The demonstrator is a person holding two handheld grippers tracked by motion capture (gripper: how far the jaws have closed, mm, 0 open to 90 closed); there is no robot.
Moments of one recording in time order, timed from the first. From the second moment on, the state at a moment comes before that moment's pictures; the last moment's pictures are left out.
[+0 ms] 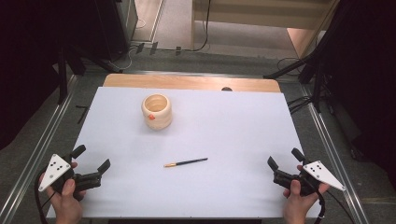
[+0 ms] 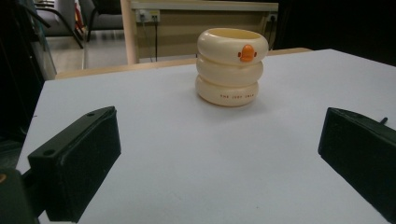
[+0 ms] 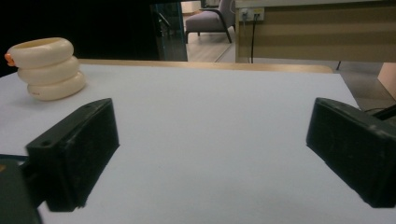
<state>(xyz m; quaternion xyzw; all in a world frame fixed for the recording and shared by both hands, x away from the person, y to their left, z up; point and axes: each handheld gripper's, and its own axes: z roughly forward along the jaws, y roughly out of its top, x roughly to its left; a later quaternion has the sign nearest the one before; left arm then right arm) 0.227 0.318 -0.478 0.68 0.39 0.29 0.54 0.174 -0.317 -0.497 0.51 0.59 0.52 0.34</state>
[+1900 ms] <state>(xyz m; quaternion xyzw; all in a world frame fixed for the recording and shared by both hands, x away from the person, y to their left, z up) 0.230 0.313 -0.480 0.69 0.39 0.29 0.54 0.248 -0.238 -0.464 0.44 0.68 0.51 0.27</state>
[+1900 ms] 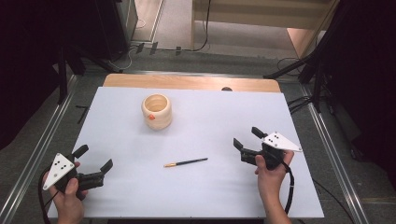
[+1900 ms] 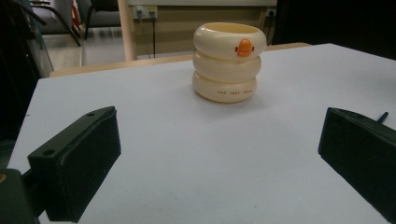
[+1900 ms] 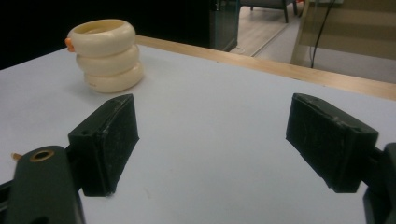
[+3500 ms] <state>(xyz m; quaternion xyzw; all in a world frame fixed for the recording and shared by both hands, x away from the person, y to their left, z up) 0.230 0.314 -0.481 0.69 0.39 0.29 0.54 0.300 -0.174 -0.443 0.32 0.81 0.48 0.15</state>
